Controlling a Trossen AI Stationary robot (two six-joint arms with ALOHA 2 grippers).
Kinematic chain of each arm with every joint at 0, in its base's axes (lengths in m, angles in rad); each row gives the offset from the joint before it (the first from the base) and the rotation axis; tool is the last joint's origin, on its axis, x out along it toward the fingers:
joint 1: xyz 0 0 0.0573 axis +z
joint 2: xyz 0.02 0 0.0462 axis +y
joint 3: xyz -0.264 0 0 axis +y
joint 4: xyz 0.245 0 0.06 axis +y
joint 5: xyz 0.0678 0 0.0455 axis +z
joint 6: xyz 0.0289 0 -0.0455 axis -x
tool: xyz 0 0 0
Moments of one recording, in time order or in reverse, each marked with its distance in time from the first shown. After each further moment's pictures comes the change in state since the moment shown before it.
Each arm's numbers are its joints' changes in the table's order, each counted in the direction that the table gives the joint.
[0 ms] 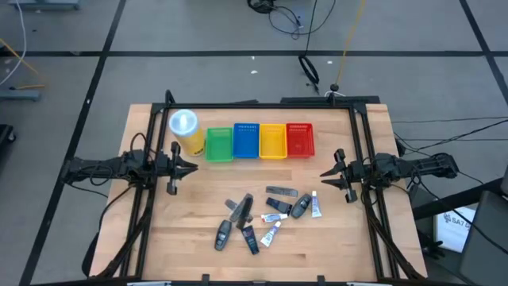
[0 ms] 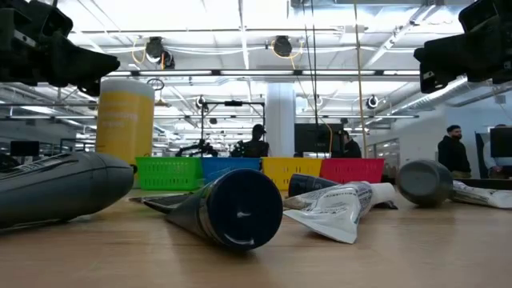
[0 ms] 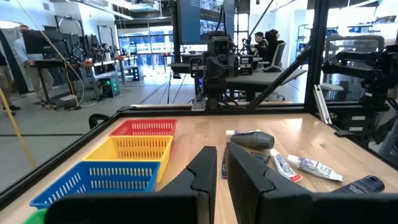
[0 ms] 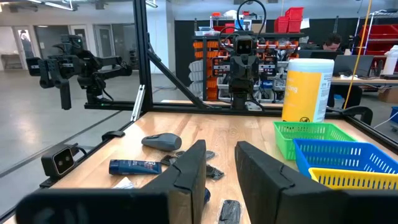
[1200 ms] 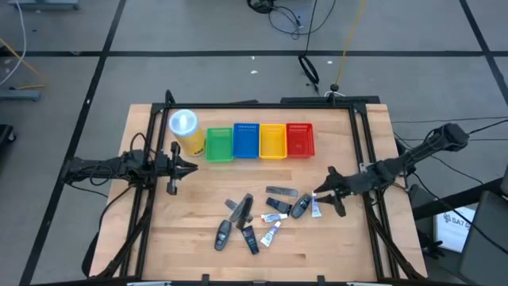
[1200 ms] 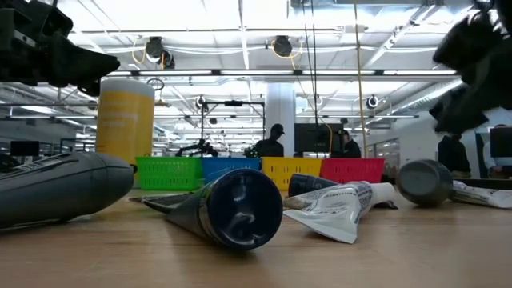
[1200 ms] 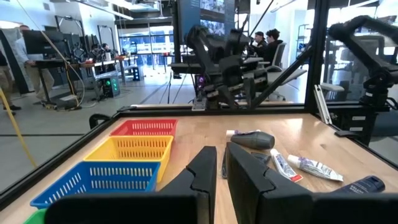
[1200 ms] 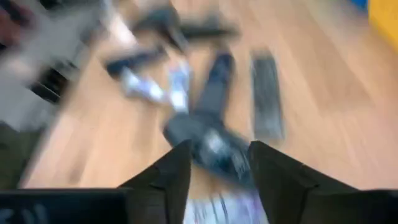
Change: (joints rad) left arm 0.000 0.000 0.000 0.001 0.000 0.000; right arm 0.309 0.692 -0.223 0.245 -0.244 -0.547
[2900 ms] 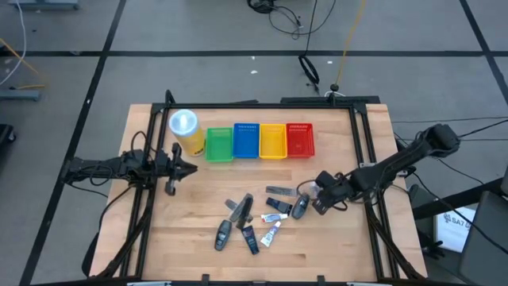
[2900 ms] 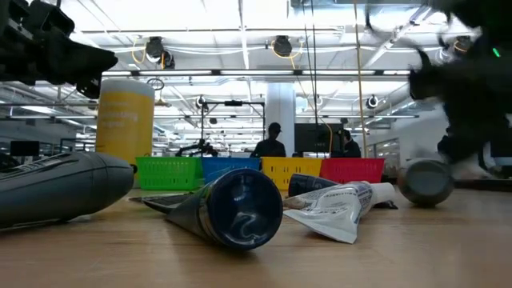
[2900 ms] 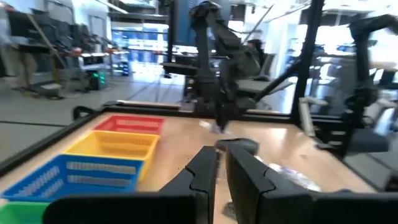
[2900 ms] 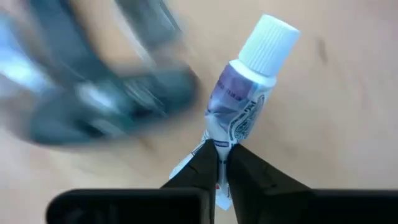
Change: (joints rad) left arm 0.000 0.000 0.000 -0.012 -0.047 0.118; right arm -0.039 0.449 -0.322 0.362 -0.012 -0.581
